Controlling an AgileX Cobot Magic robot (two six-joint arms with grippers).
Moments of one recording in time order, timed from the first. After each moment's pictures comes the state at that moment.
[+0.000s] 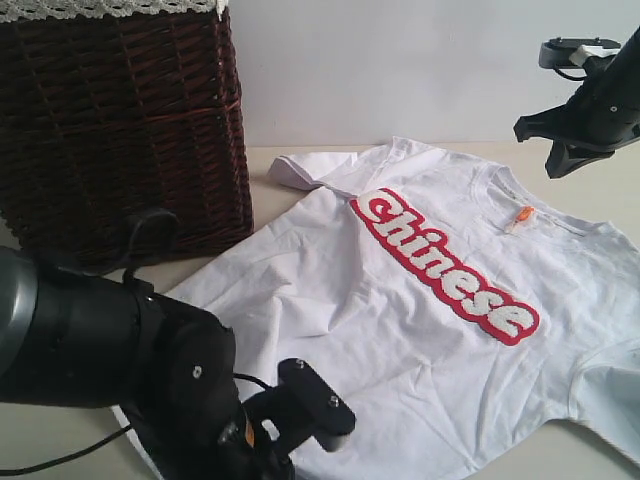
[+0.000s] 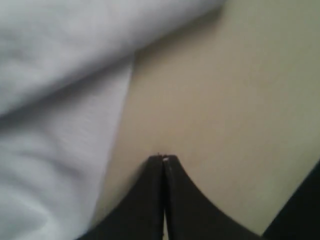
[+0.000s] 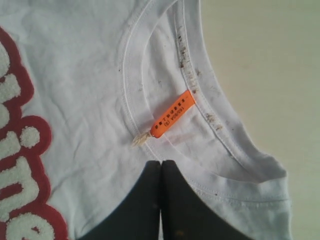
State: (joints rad) left arm -0.99 1.84 -0.85 -0.45 0.64 0.35; right arm -0.20 2.09 -1.67 0.18 0.90 -0.24
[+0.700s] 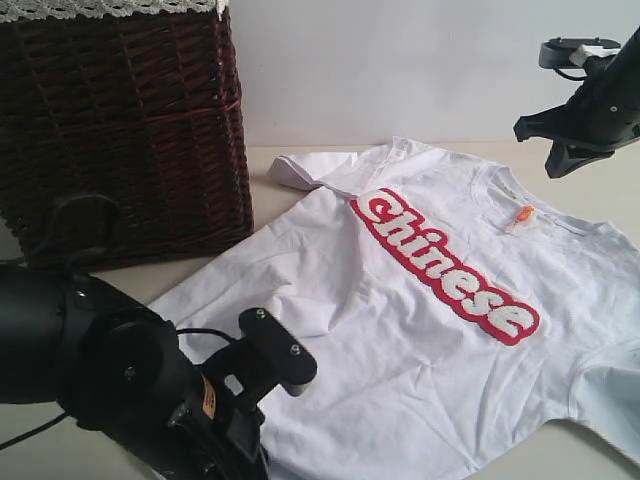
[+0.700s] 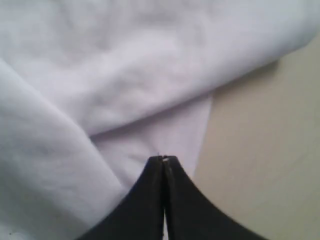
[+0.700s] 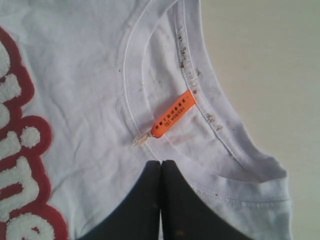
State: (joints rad) left arm -0.94 1.74 -0.77 -0.30 0.45 0.21; right arm -0.20 2.09 -1.67 0.18 0.90 -0.24
